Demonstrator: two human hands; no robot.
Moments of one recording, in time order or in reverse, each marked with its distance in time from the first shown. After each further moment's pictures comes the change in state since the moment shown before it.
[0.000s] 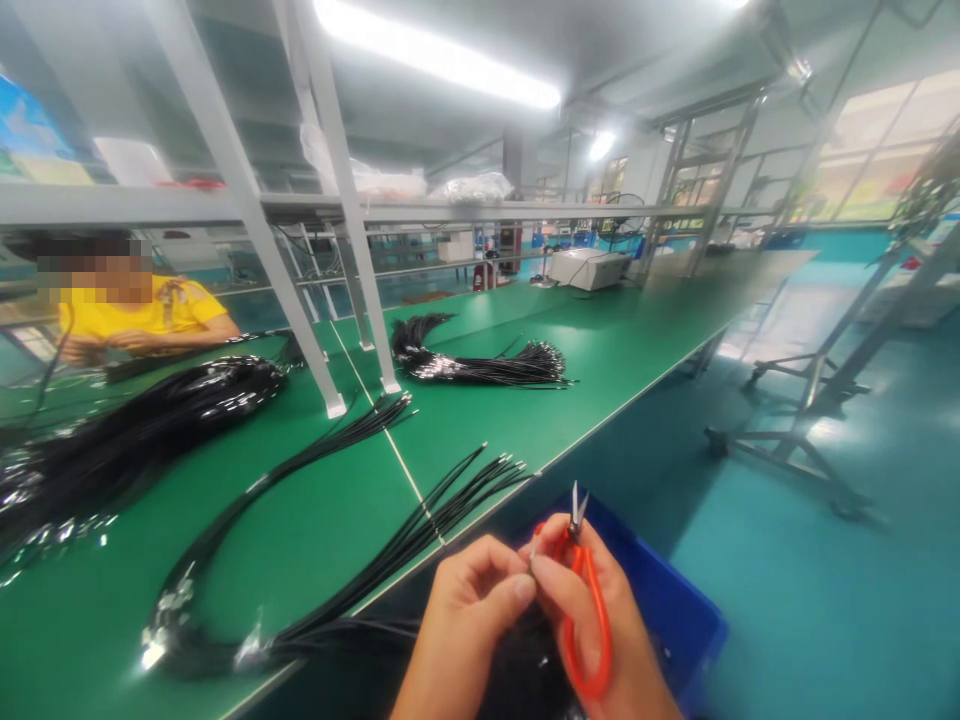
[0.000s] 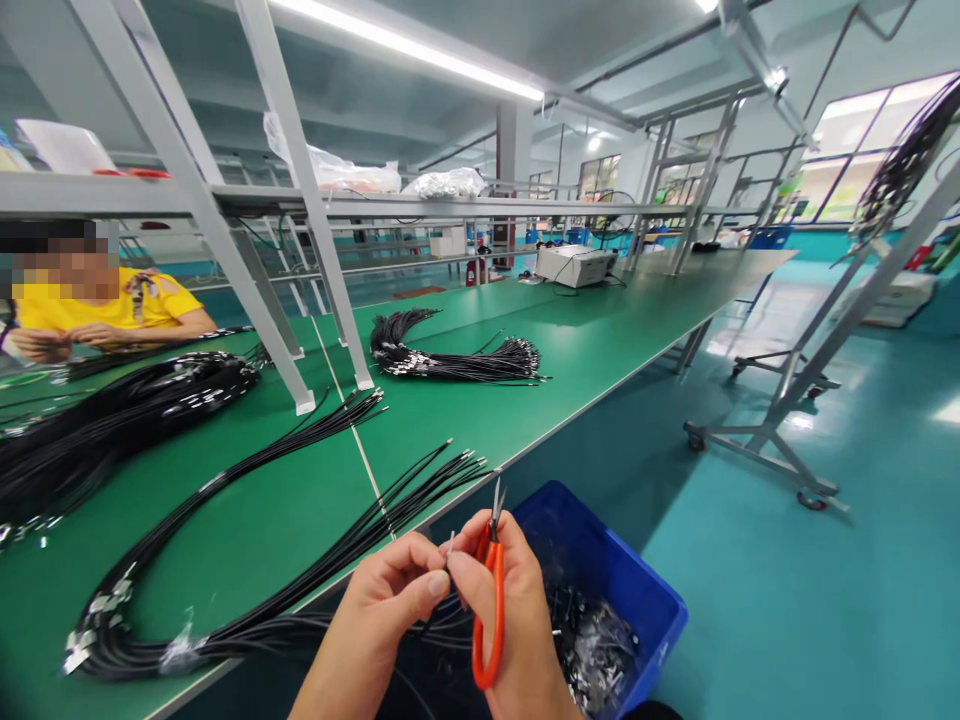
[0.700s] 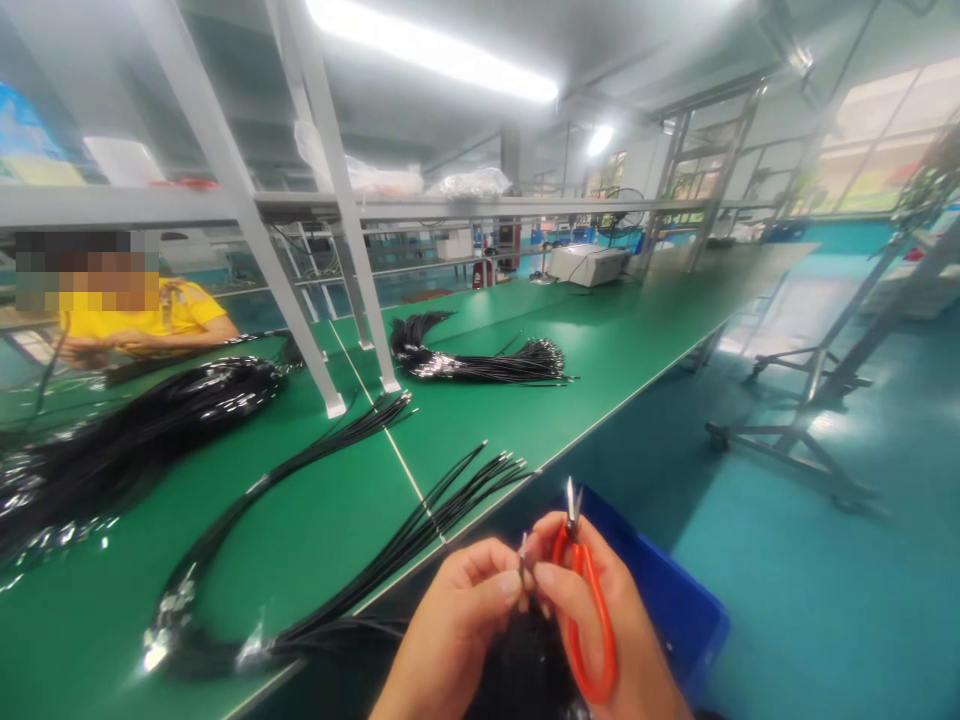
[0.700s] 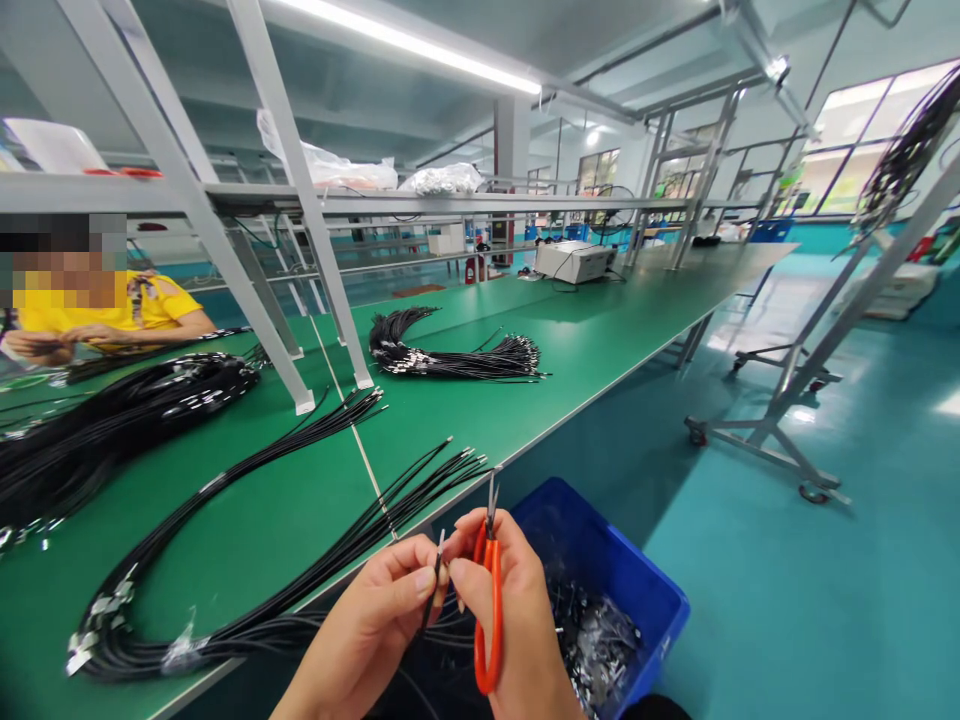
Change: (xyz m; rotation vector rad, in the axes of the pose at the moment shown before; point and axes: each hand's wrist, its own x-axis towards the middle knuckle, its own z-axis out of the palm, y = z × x) left_hand 0.001 0.003 -0.008 -0.282 -0.139 -0.198; right_hand -0.001 0.000 0.001 -0.114 -0.024 0.007
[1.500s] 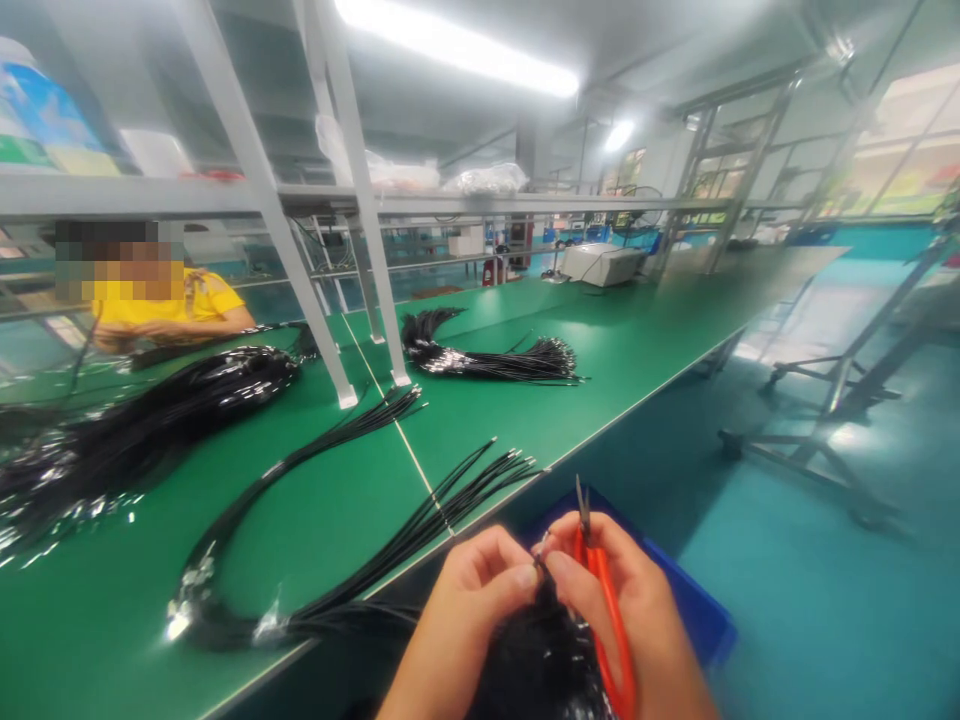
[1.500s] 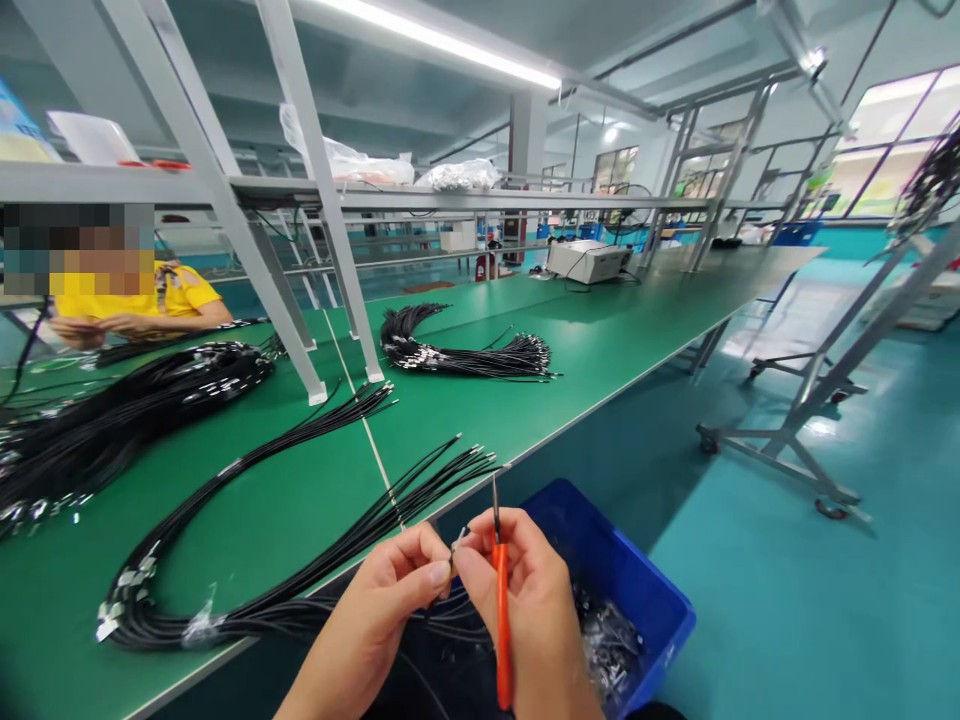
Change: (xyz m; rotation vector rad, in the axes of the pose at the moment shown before) left_hand -0.003 0.005 0.009 0.279 0.088 0.127; right_hand 0.005 -0.012 -0.009 -0.344 0.054 -0.113
